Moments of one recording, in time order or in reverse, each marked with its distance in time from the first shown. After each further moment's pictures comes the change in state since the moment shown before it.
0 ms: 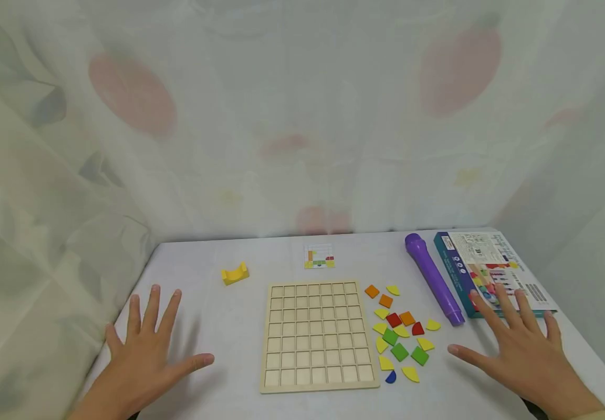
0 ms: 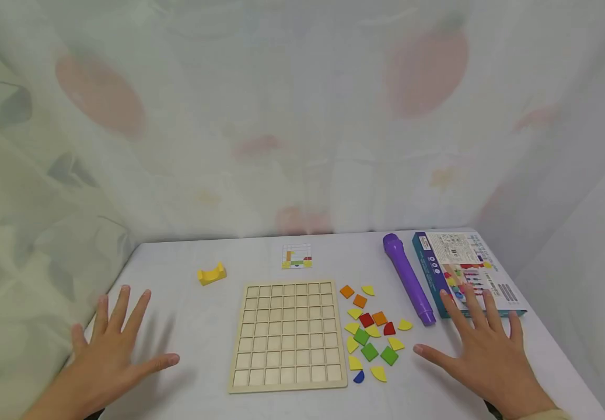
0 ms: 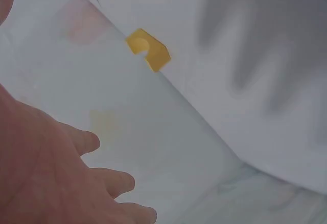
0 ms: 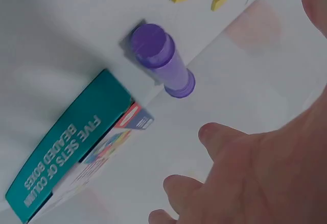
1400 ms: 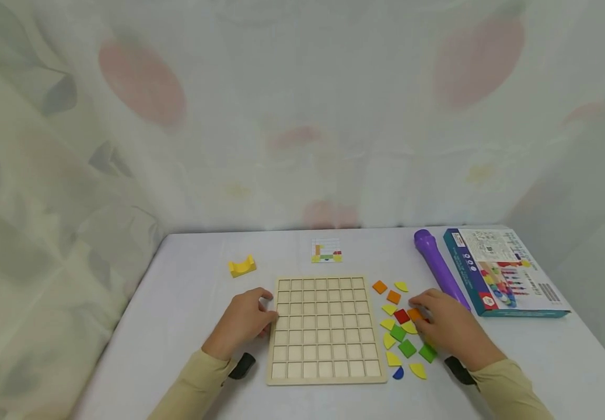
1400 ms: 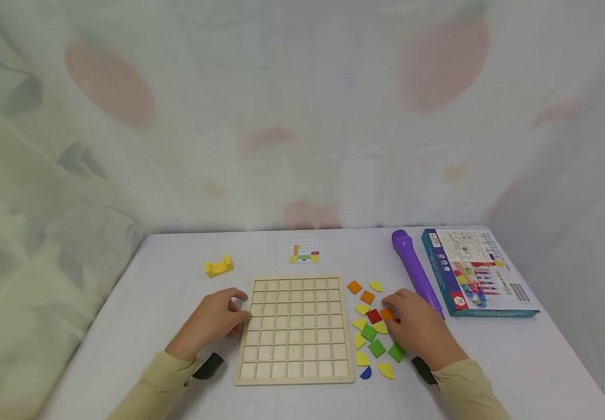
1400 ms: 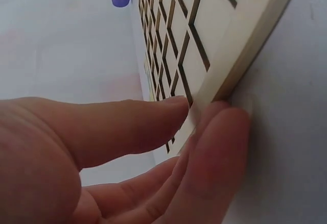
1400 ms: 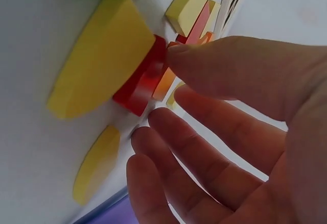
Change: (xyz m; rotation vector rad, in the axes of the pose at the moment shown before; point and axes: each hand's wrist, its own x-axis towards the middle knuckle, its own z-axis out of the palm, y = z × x) left_hand 0.088 0.110 0.058 -0.620 -0.256 -0.201; right_hand 0.063 -0.090 0.022 0.292 -0.169 -0.164
